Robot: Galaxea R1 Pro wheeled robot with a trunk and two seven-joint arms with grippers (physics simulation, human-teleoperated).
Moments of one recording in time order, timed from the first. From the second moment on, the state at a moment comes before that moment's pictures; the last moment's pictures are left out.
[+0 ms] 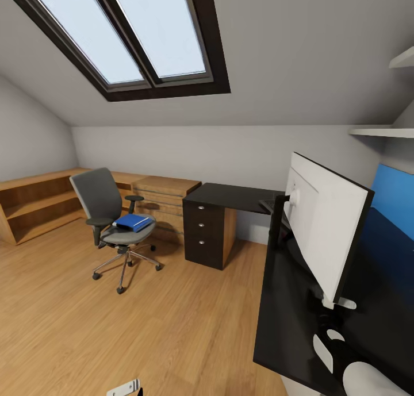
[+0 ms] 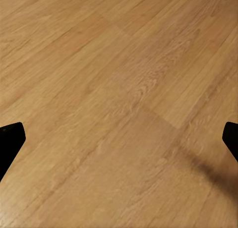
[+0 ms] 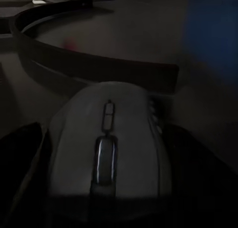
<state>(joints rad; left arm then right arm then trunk) -0.26 -0.03 0.03 -0.29 0.24 -0.33 0.08 -0.63 -0.13 -0.25 -0.28 0.00 -0.45 -0.21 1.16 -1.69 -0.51</state>
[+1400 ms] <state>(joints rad) -0.26 -0.03 0.03 -0.29 0.24 -0.33 0.08 -0.63 -0.13 -0.25 -0.28 0.00 -0.45 -0.21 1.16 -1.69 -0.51</state>
